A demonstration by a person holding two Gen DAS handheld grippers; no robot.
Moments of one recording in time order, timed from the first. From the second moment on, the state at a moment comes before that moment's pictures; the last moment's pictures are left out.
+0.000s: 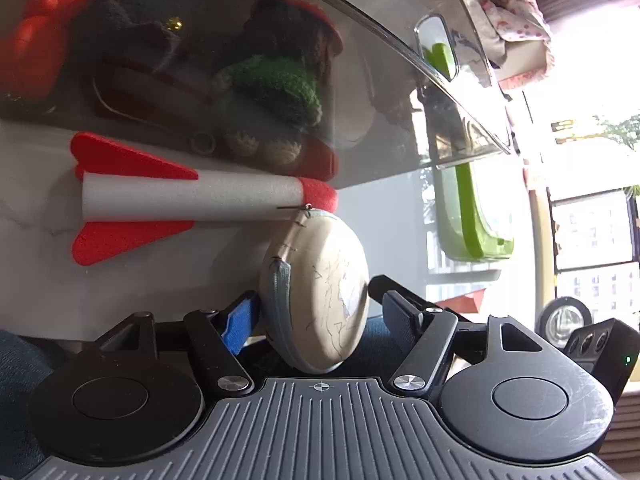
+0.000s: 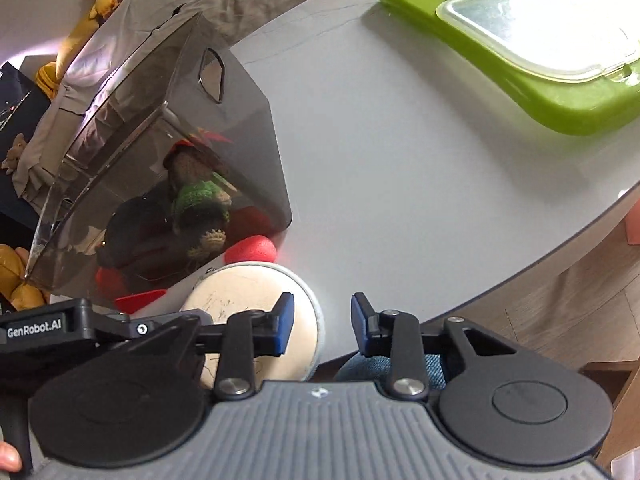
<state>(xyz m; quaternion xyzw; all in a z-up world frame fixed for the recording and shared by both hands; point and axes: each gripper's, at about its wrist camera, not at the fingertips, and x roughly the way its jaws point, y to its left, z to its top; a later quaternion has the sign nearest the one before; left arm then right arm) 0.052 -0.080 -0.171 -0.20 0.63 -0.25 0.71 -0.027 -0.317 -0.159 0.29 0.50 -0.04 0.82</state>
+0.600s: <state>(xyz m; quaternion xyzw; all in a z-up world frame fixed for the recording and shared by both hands) 0.057 -0.099 -0.162 -0.21 0.63 -0.23 0.71 -0.072 -0.366 -0.159 0.50 0.43 -0.05 0.75</state>
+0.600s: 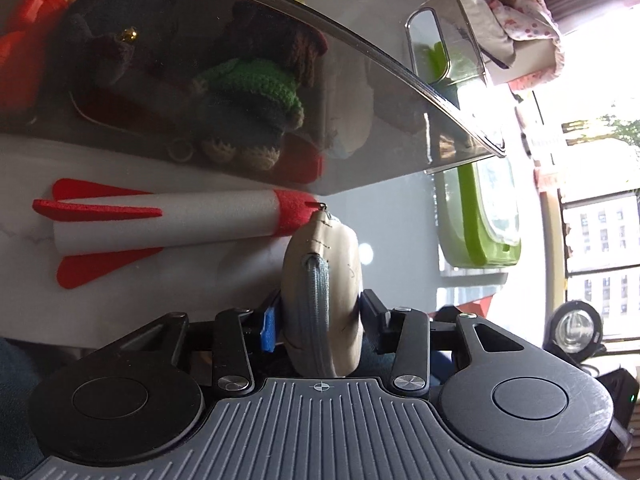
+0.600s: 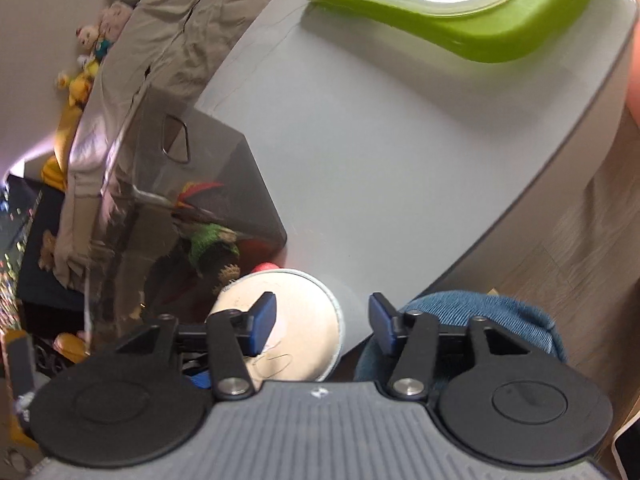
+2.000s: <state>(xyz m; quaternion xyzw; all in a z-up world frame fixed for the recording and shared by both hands) 0.059 0.005 0.032 -0.04 0.42 -0.13 0.90 0.022 -0.295 0.052 0.30 0.32 0.09 0.89</state>
